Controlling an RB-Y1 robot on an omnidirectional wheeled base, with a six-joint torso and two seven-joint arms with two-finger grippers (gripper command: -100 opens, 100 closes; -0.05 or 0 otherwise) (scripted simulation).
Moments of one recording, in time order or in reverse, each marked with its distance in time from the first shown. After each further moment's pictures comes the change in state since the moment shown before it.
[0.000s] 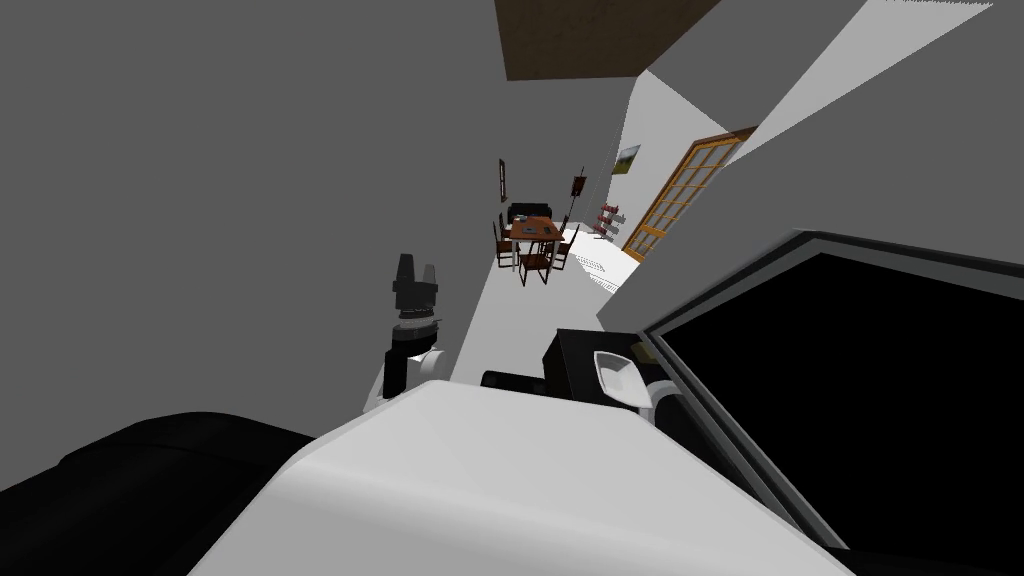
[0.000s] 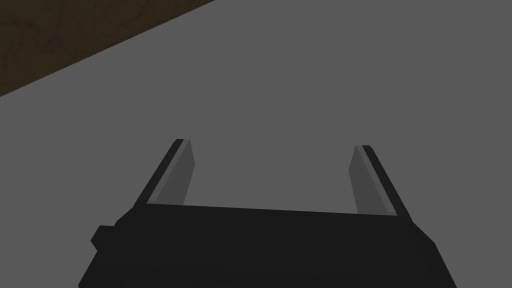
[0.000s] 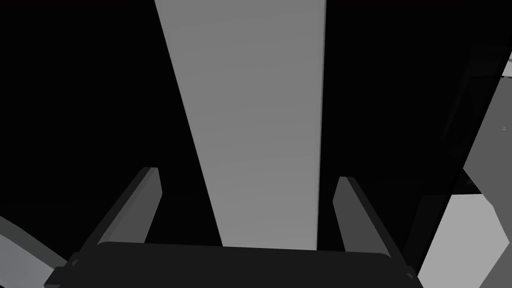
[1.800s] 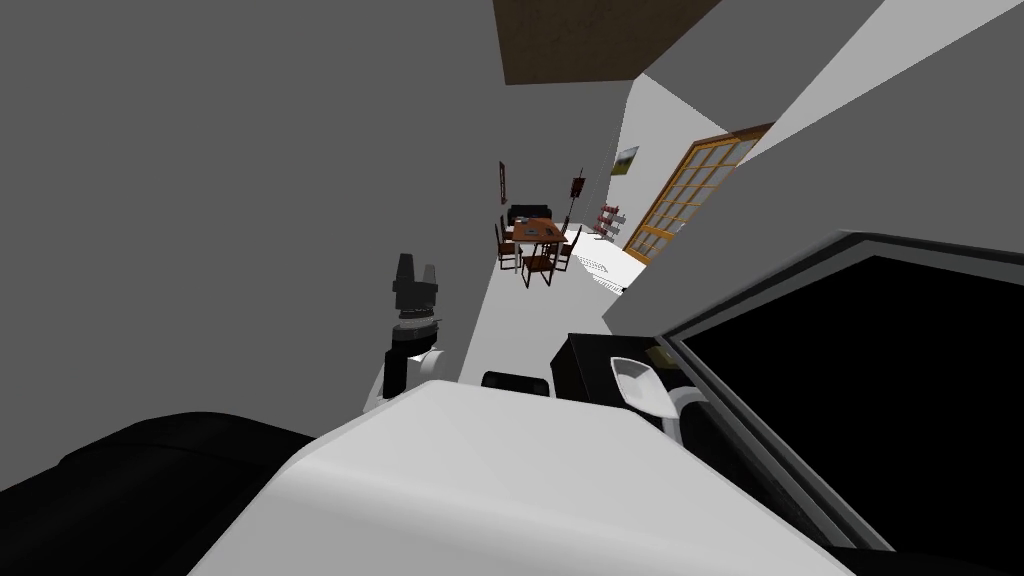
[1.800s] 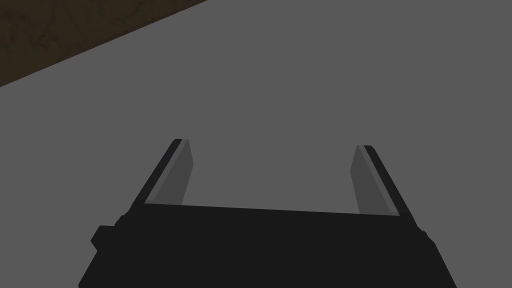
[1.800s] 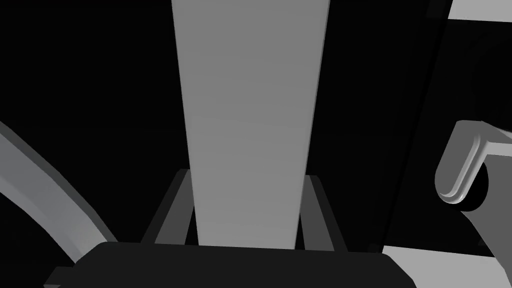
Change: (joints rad) left arm 0.000 0.000 0.000 0.000 0.000 0.000 0.000; right arm 0.113 -0.187 0.038 -0.014 -0.016 -0.044 0.026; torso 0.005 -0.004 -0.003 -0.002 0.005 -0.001
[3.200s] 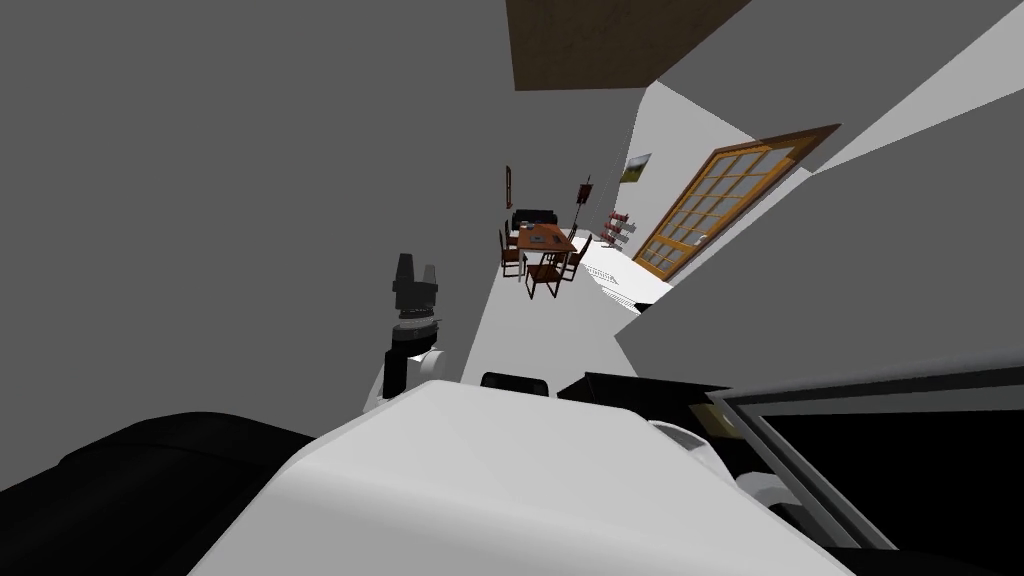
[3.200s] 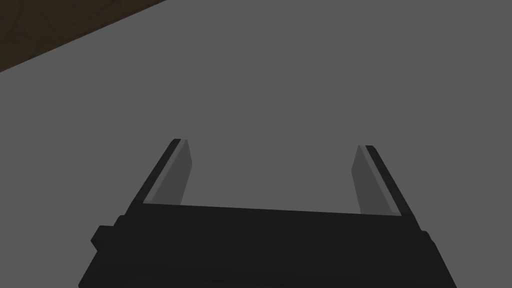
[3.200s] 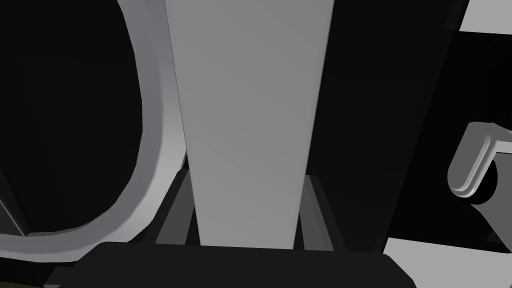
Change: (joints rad) left arm 0.000 0.000 0.000 0.000 0.000 0.000 0.000; right arm 0.090 -0.310 0.064 -0.190 -0.137 -0.068 -0.024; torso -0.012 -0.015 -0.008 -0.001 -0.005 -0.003
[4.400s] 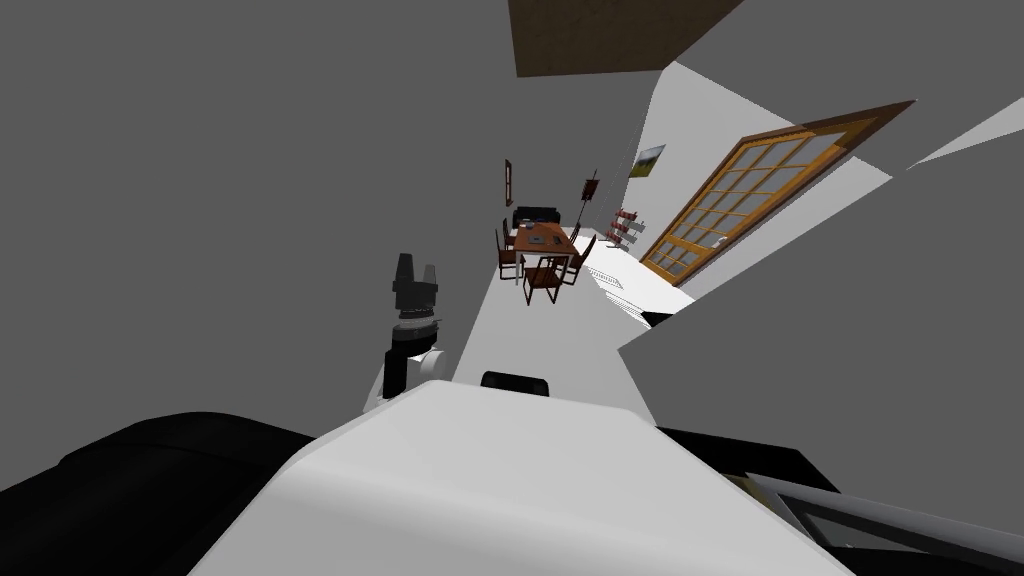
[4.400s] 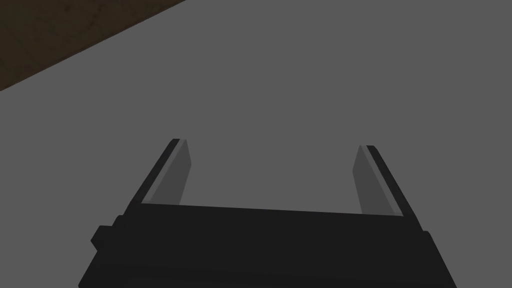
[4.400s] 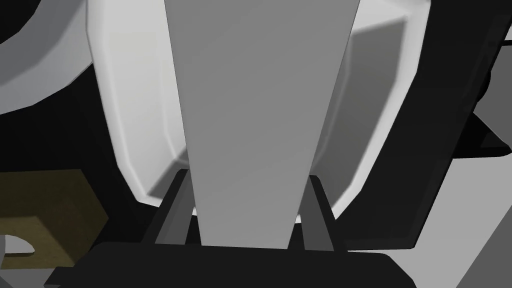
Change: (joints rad) left arm 0.000 0.000 0.000 0.000 0.000 0.000 0.000; right arm -0.050 -0.097 0.002 -0.169 -0.136 -0.066 -0.059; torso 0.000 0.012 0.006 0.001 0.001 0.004
